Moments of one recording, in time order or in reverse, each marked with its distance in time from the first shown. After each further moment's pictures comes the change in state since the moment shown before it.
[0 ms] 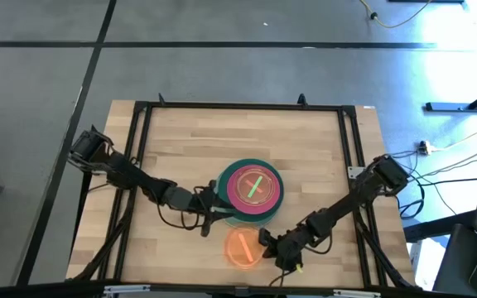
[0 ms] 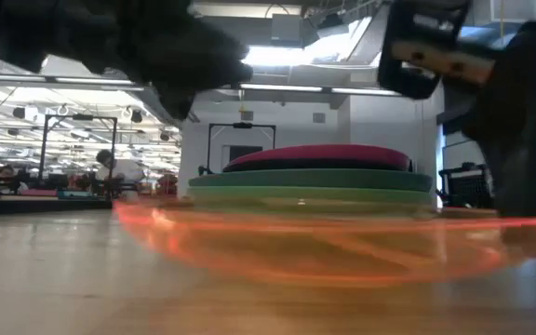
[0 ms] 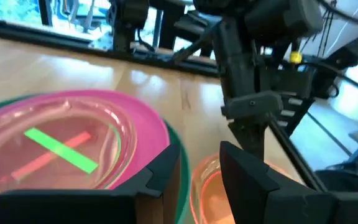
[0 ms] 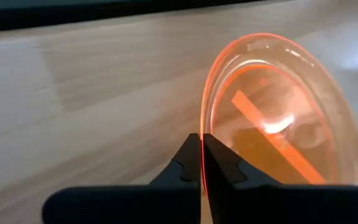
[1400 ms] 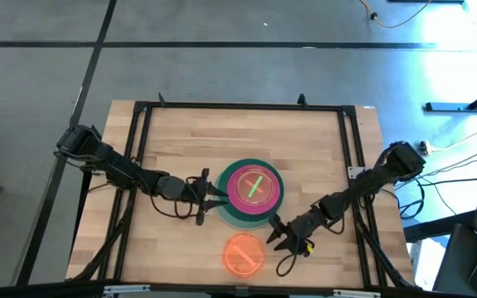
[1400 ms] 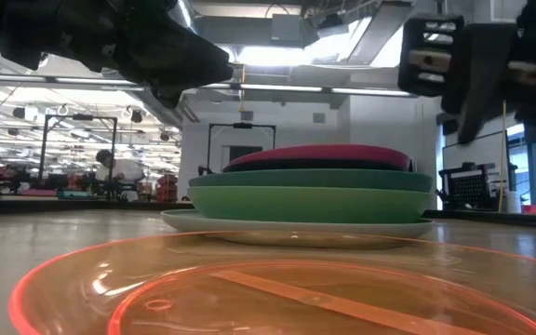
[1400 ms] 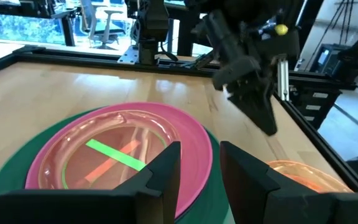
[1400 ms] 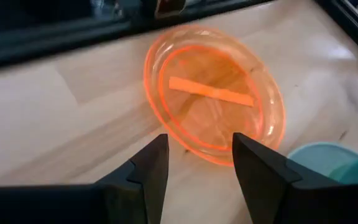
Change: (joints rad) left arm 0.066 -0.172 -0.090 -0.077 0.003 0.123; right arm -0.058 -0.221 -0.253 0.185 -0.082 0.135
